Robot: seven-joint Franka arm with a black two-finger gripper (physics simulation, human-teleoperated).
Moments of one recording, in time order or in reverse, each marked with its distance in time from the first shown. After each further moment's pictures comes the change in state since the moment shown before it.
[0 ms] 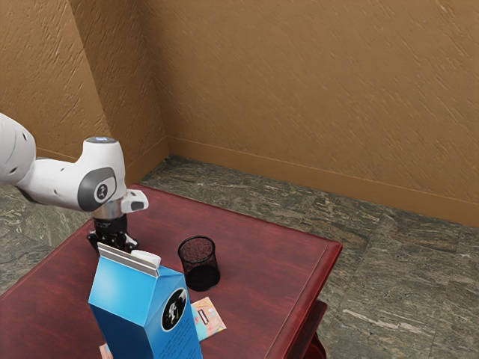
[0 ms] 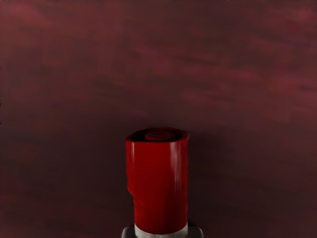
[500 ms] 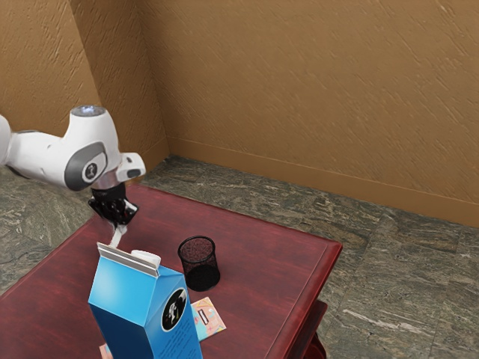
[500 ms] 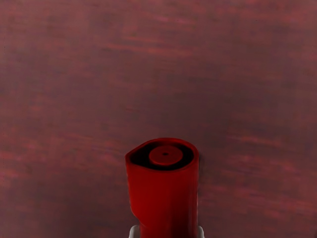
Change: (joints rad) arm -0.006 -0.156 -0.006 -0.002 0.087 0.119 -0.038
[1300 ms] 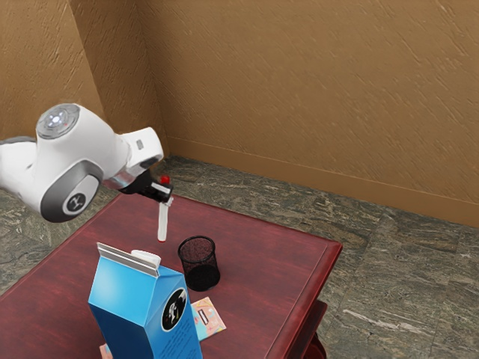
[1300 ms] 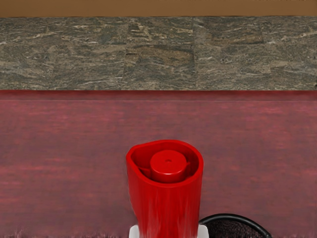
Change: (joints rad) arm -0.069 -0.456 -0.230 -0.350 -0.019 0.394 -0.176
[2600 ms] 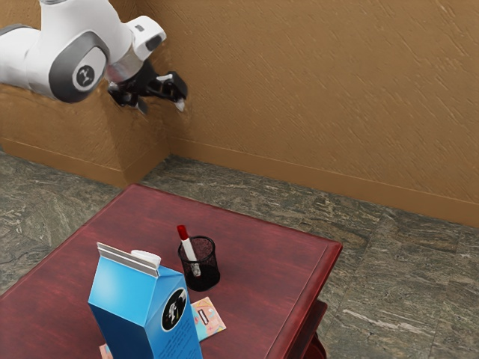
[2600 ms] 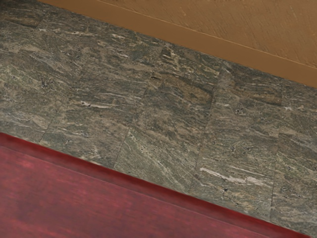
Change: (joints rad) arm 0.014 0.185 0.049 0.642 -0.041 -0.477 -0.199
